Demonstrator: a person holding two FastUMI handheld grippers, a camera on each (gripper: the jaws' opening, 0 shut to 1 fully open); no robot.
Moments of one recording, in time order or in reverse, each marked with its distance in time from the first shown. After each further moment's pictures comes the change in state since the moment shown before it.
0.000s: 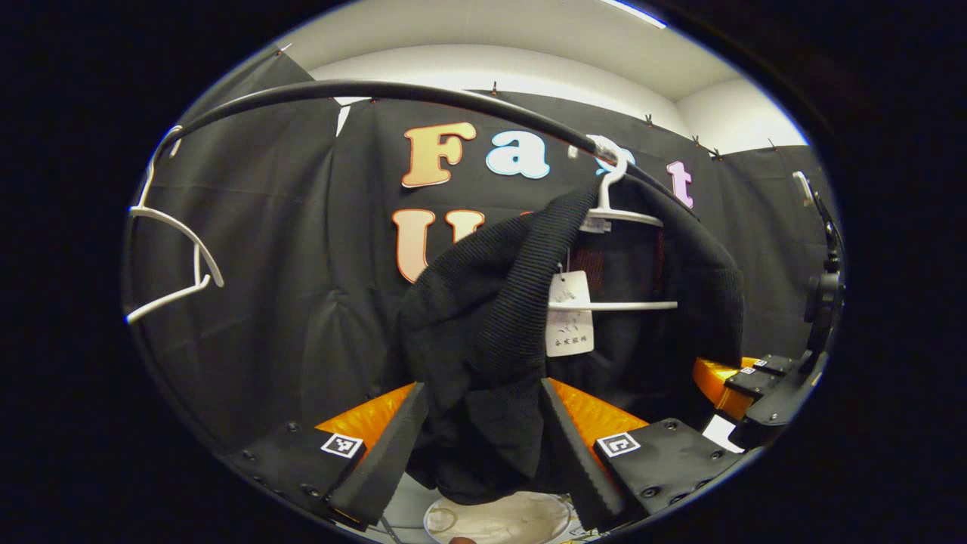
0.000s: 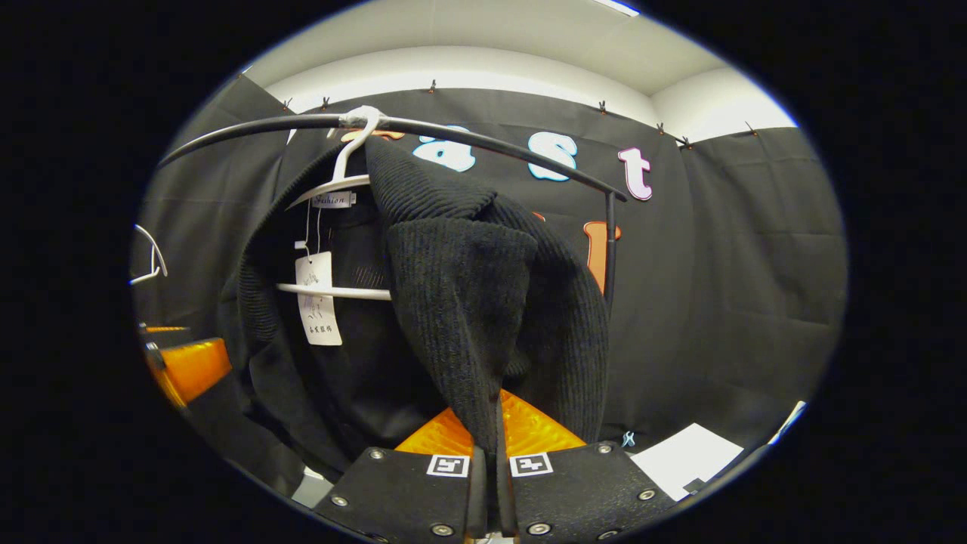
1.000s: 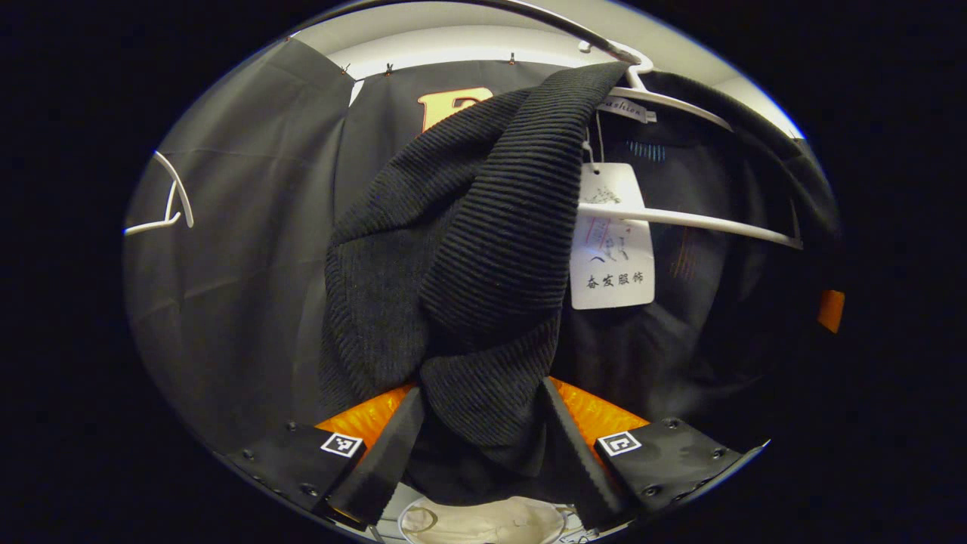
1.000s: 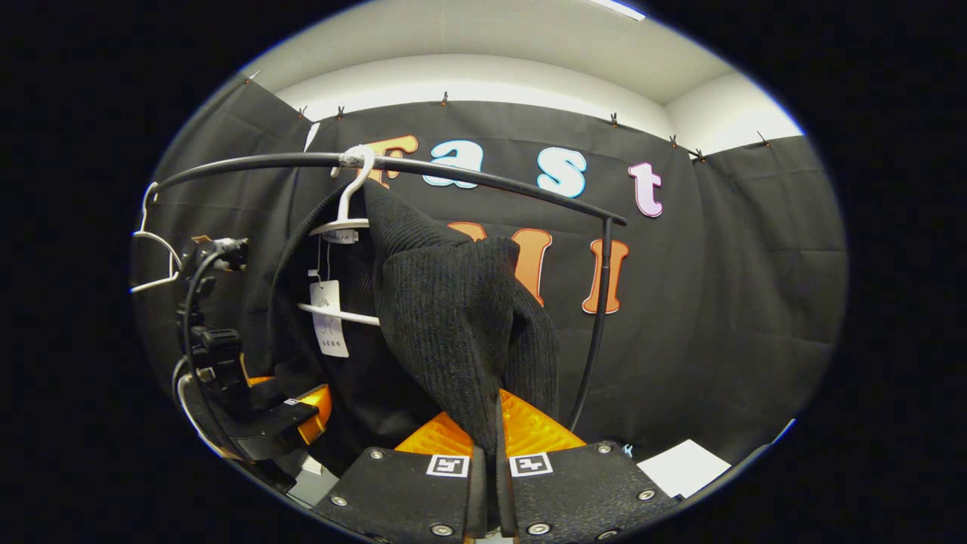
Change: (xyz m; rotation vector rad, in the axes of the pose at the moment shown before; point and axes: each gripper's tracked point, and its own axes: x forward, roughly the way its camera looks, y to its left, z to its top) left arm 0.089 -0.003 -0.070 -0.036 0.065 0.120; right arm -0.024 -0.020 0.031 -0.028 -0.039 0.075
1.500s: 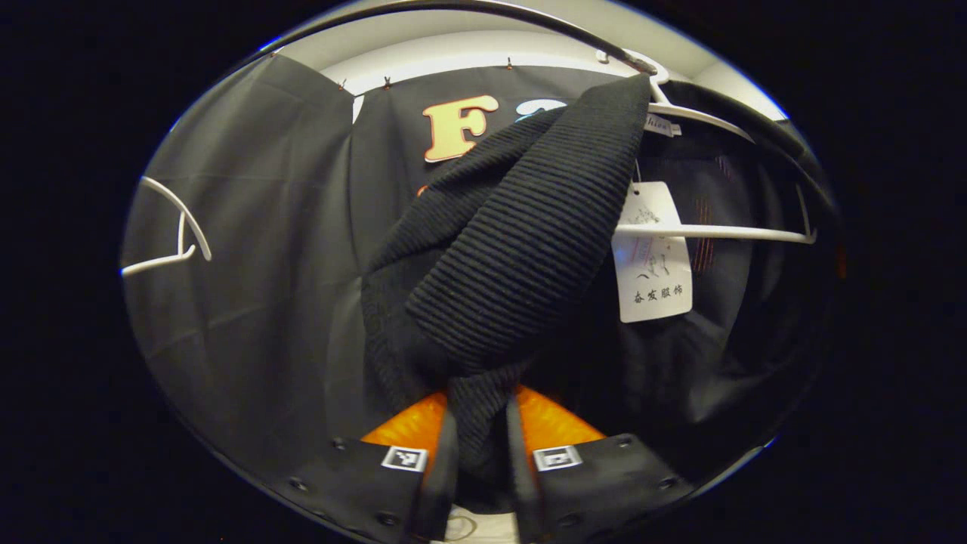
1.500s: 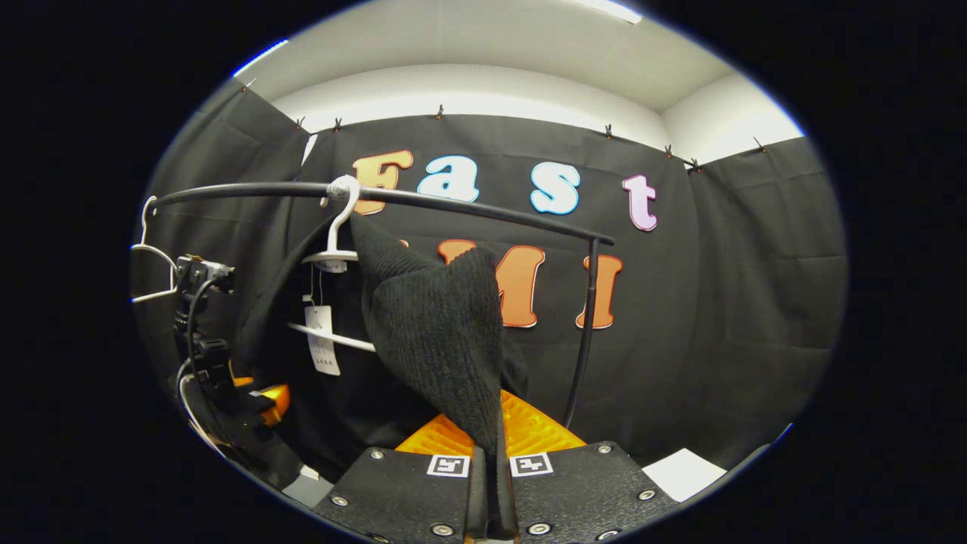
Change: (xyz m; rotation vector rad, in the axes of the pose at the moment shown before) left arm -0.013 0.051 0.023 0.097 -0.039 0.125; right arm -0.007 -0.031 0.035 -0.012 -0.063 -0.024
